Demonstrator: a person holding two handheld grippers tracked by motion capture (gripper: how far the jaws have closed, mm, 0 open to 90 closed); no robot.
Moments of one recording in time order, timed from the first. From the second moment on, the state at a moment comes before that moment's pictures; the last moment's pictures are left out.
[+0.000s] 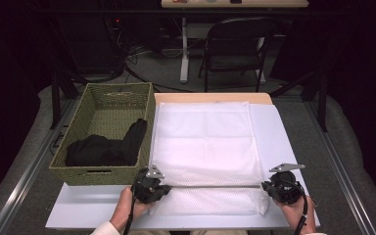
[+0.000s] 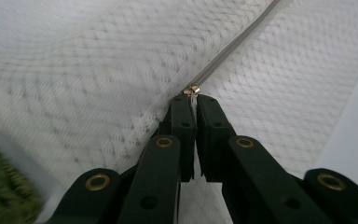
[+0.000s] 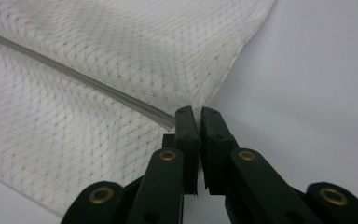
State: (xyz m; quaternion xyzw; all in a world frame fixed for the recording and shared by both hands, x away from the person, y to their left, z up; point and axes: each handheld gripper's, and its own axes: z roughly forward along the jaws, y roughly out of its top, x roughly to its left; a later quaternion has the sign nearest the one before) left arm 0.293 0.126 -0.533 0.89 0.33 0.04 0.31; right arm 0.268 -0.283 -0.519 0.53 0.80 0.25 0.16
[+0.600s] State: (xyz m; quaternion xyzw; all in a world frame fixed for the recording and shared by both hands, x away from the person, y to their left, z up) left arm 0.278 0.175 -0.531 0.88 0.37 0.04 0.29; right arm 0.270 -0.285 -0.520 0.52 0.80 0.22 0.19
